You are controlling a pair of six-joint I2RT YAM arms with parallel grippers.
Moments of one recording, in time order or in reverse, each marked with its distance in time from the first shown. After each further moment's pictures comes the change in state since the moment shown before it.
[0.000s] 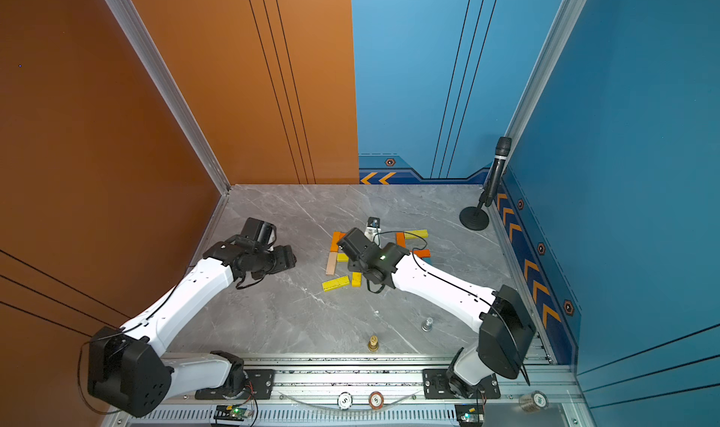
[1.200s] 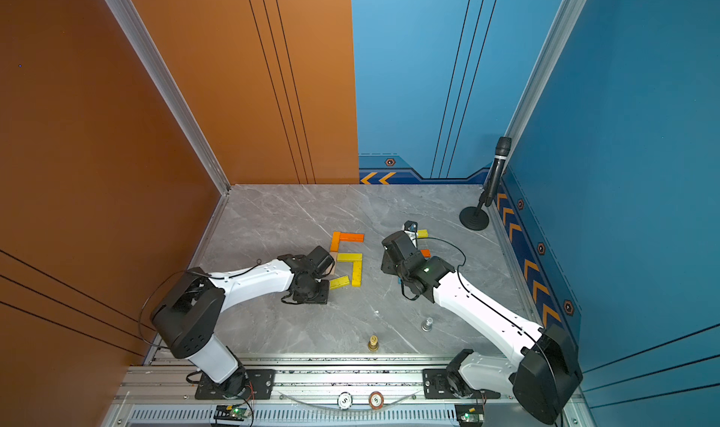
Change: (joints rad) left arm -0.348 0.402 -0.015 0.117 -0.003 -0.024; right arm -0.181 -0.248 -0.267 0.132 -0.088 -0.114
